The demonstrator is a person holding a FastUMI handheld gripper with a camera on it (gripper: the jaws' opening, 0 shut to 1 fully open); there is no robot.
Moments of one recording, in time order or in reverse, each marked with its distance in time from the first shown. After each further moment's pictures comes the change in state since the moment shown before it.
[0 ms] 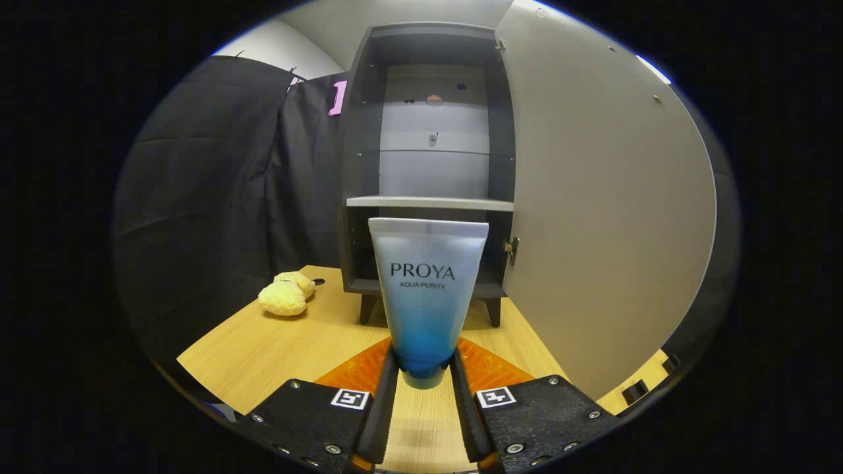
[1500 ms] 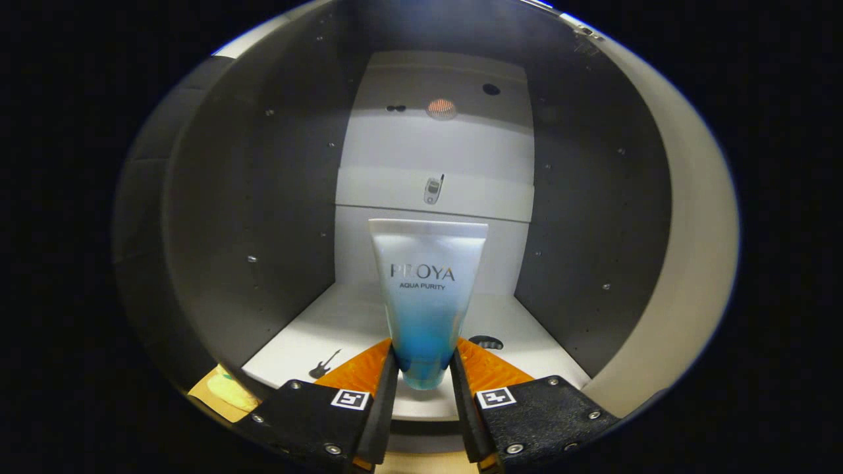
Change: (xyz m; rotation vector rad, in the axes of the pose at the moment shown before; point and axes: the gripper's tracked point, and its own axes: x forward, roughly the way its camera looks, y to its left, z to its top) arm 0.289 -0.019 0.224 -0.051 -0.068 -0.058
